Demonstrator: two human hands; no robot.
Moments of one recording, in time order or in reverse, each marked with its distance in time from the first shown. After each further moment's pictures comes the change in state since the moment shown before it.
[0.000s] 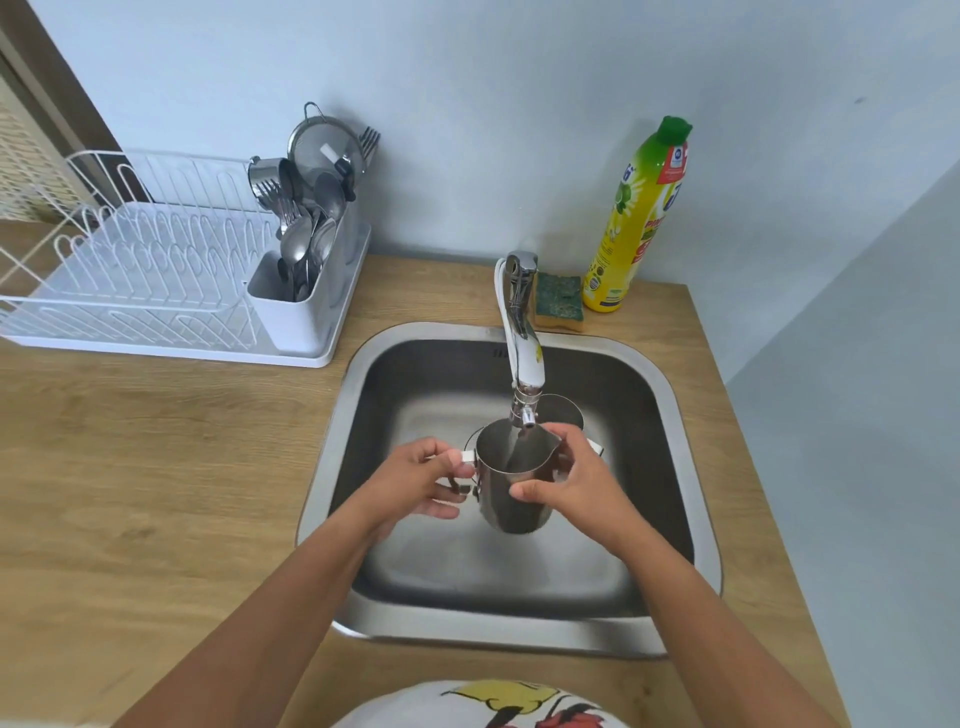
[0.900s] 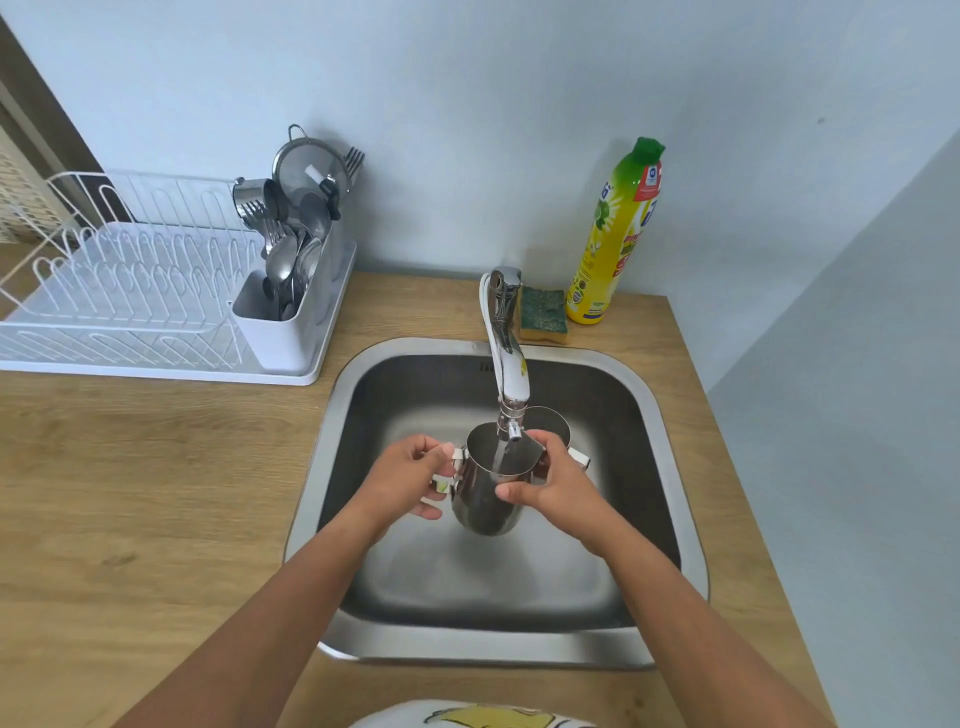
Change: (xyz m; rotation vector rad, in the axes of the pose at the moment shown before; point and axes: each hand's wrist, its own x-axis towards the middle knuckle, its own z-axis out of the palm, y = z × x) left_hand 0.012 0.013 0.004 0.144 0.137 0.058; right_hand 0.012 -0.003 0.002 0.010 -0.054 0.076
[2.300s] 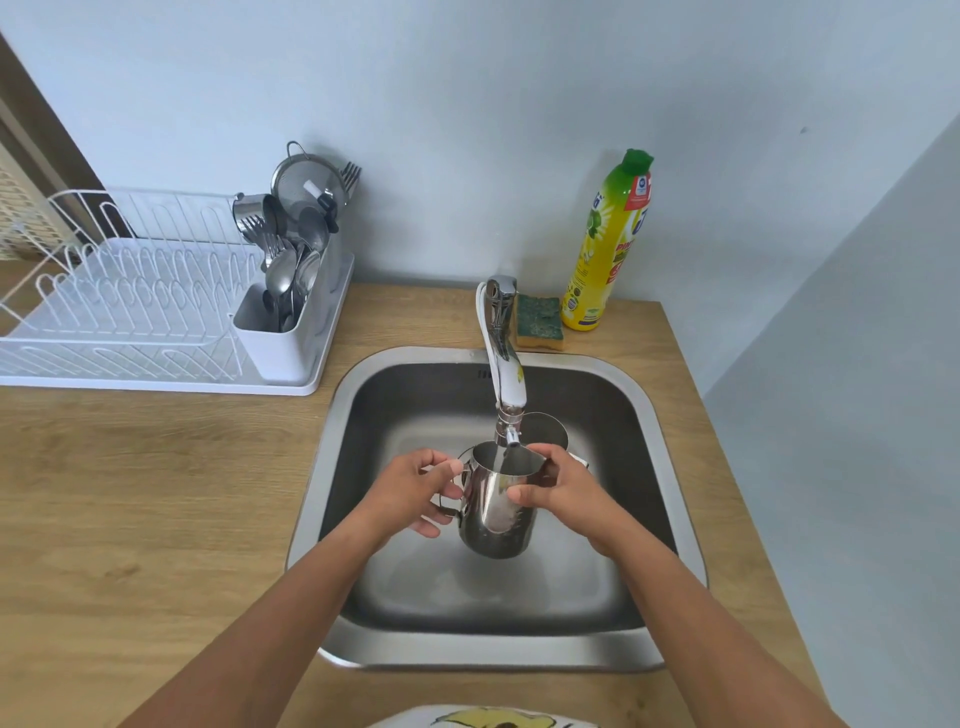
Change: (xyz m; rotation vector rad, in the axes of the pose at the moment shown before) left_hand 0.003 -0.005 0.000 0.092 -0.068 0.004; right_hand 0.008 0.009 -0.008 0.034 0.000 0.047
